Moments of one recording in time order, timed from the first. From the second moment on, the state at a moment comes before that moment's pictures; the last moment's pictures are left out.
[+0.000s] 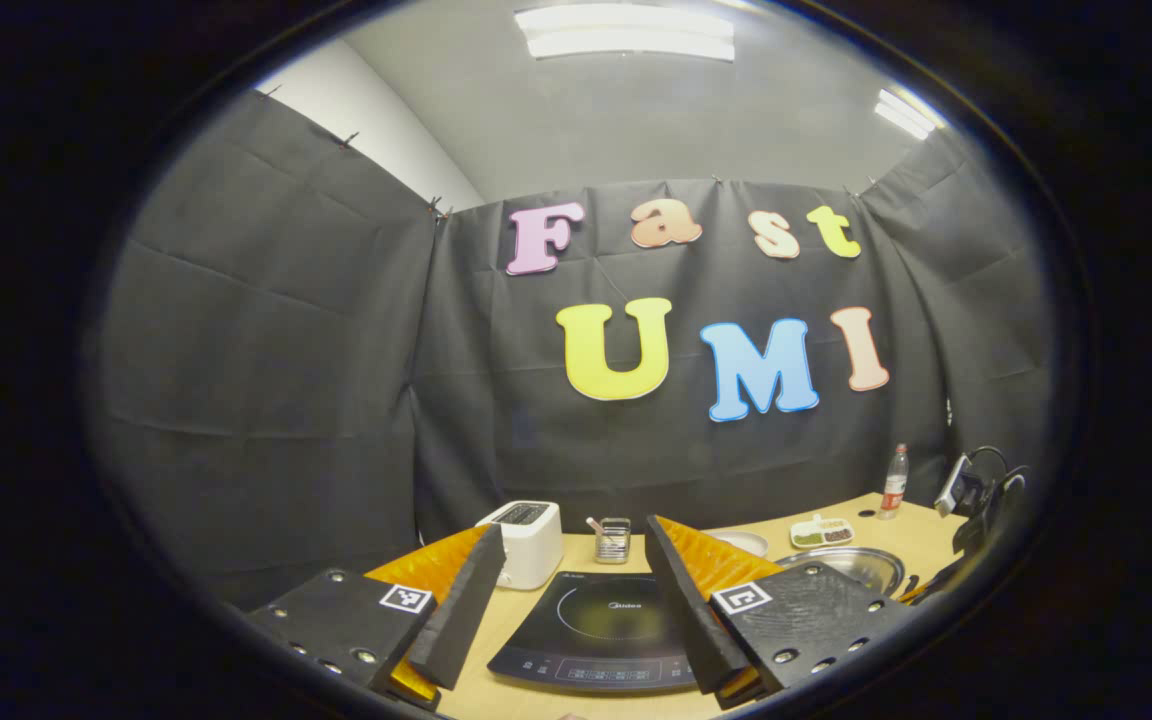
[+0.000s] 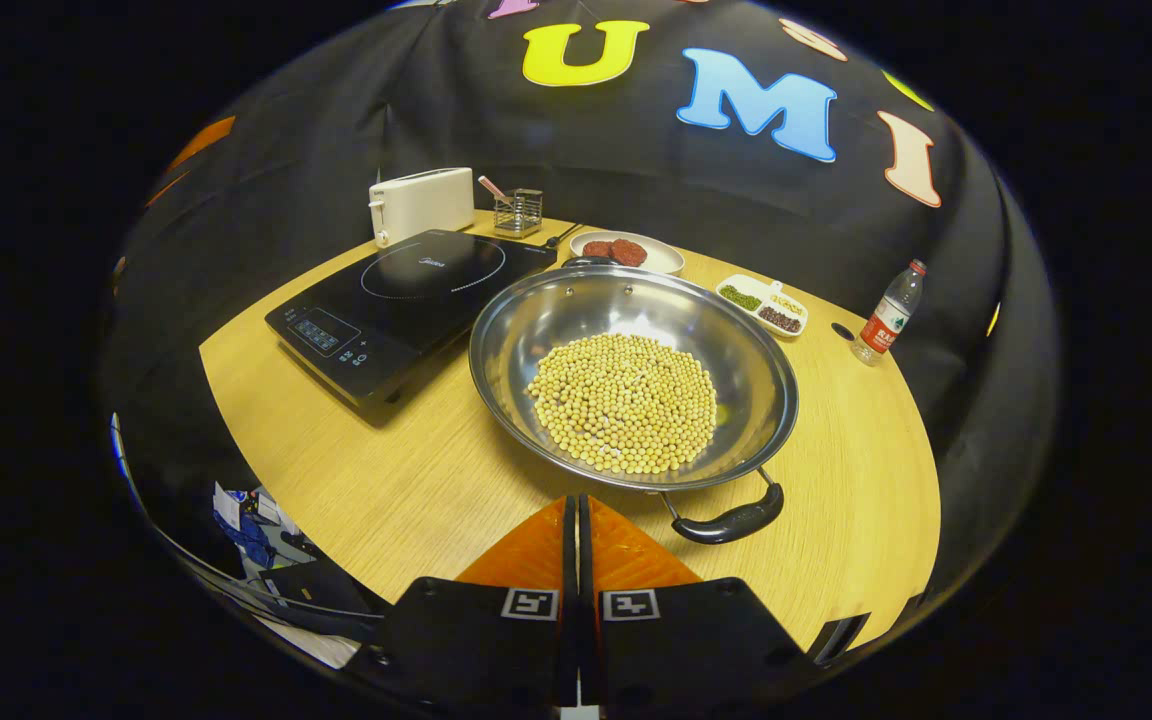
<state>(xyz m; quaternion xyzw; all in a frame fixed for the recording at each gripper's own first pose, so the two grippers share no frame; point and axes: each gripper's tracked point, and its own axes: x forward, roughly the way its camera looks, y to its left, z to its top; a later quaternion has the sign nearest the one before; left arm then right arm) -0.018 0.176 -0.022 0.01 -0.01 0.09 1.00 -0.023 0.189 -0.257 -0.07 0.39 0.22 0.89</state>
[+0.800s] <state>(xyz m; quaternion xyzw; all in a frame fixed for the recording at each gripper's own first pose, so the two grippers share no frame) 0.017 0.137 -0.021 0.01 -0.01 0.09 1.00 0.002 0.152 -0.274 -0.06 0.42 0.21 0.88</state>
